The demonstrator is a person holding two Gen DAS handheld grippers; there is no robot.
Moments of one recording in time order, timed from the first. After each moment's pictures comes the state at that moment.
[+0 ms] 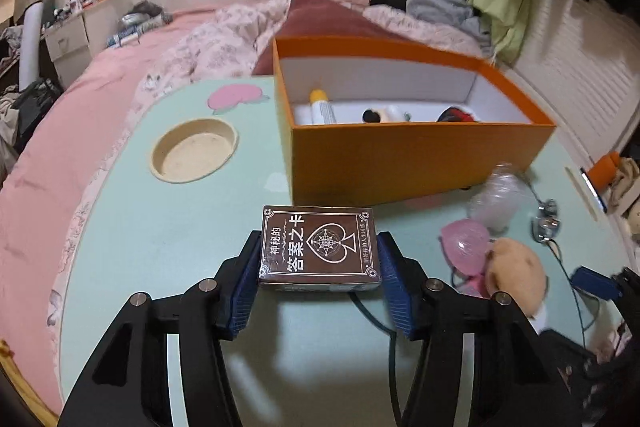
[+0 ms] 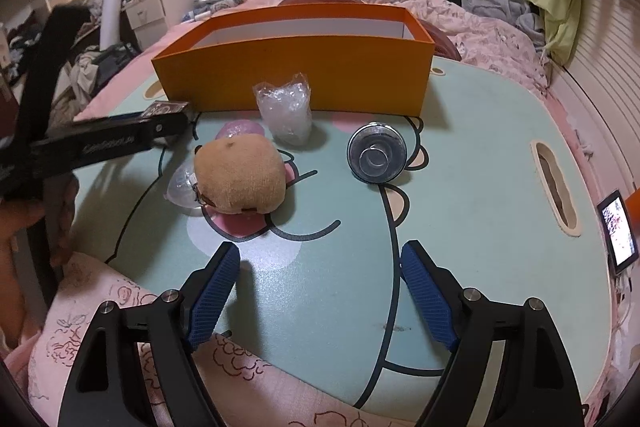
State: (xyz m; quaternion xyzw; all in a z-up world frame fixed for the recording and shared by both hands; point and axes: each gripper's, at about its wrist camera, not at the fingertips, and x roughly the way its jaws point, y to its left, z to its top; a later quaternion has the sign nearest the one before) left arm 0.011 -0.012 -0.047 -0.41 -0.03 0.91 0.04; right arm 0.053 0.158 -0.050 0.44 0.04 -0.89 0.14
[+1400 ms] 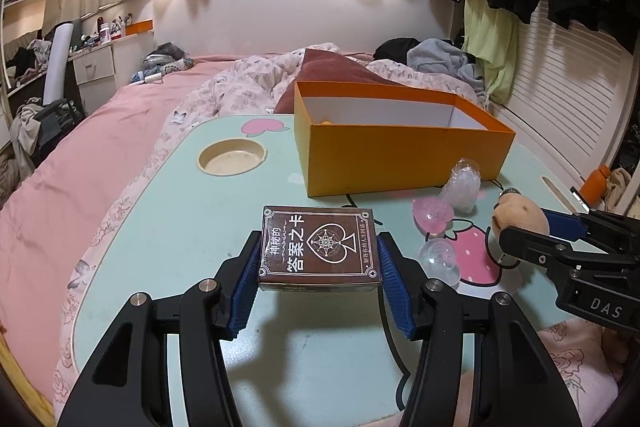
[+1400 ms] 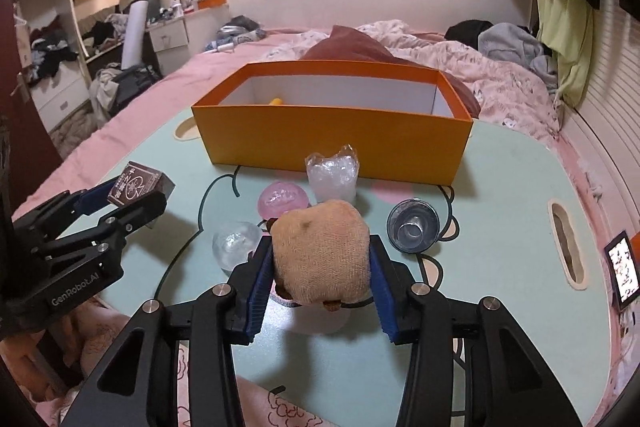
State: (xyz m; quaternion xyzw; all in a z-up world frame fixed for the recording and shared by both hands) left arm 0.082 -0.017 -0.033 -0.32 -0.03 0.95 0.02; right arm 0.046 0.127 -0.026 0.37 0.05 -0.91 0.17
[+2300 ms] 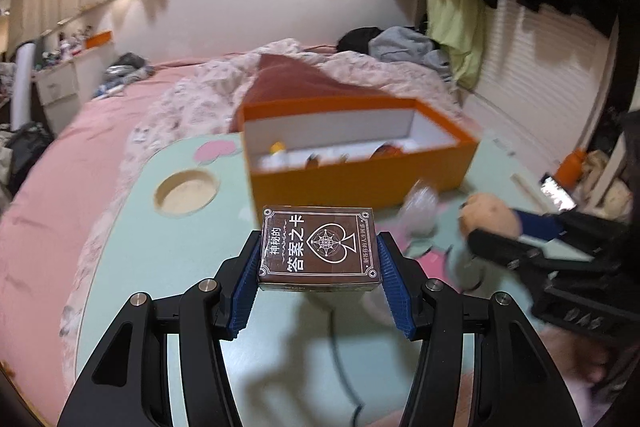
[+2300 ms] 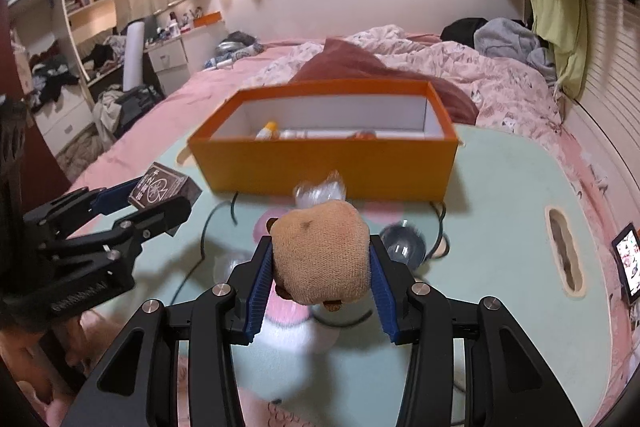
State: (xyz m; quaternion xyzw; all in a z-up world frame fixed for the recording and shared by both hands) left arm 0.044 0.005 0.008 -0.33 -0.01 0.94 0.10; right arm 0.035 0.145 -0.004 0.36 0.01 -0.92 0.18
